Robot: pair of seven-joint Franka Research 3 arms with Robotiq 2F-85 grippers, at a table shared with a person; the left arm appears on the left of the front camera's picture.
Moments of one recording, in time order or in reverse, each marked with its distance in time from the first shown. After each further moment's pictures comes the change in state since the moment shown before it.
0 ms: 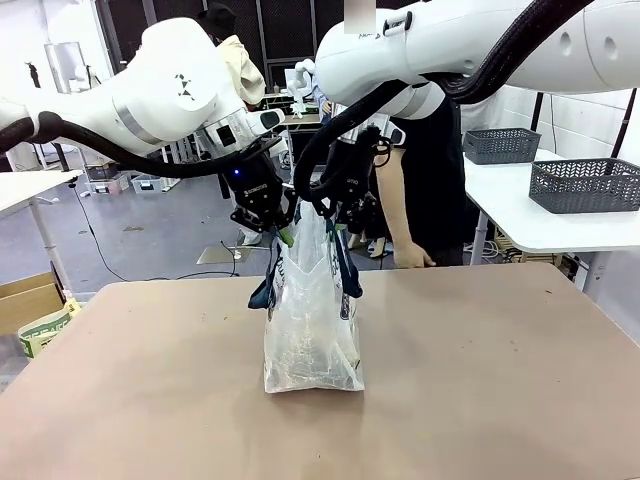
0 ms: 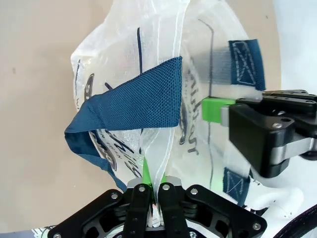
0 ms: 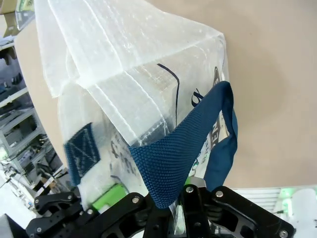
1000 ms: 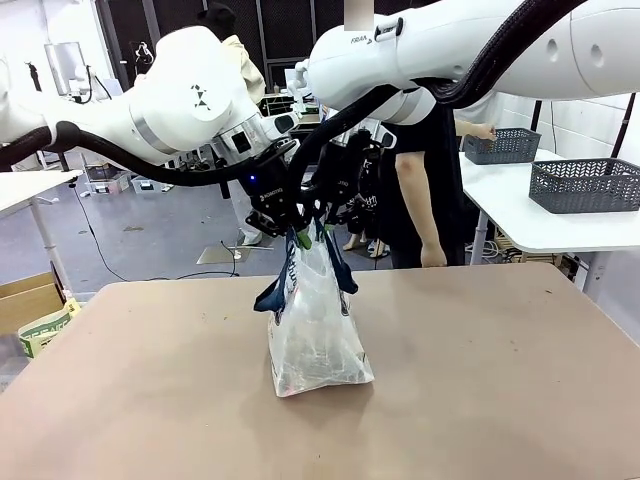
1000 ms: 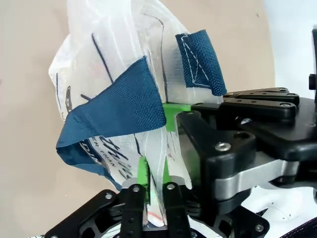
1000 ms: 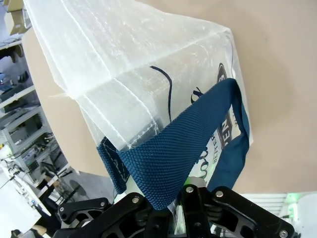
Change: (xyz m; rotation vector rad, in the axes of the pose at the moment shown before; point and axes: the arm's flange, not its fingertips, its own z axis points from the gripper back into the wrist) left arm -0.001 -0.016 -0.013 -0.028 -0.019 -0.024; right arm 0.003 0.012 -0.007 0.031 -0.008 0.008
